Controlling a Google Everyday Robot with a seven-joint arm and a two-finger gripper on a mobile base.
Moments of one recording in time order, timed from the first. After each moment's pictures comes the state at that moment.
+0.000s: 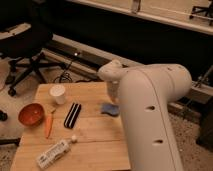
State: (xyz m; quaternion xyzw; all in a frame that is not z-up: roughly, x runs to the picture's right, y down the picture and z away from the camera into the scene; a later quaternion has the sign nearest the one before) arm 0.089 0.090 0.893 -0.20 0.34 0.65 0.65
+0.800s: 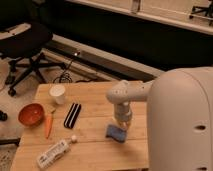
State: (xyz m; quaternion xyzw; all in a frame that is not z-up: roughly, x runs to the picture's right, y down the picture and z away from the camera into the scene) arm 0.089 0.225 0.809 -0.25 0.37 0.63 0.64
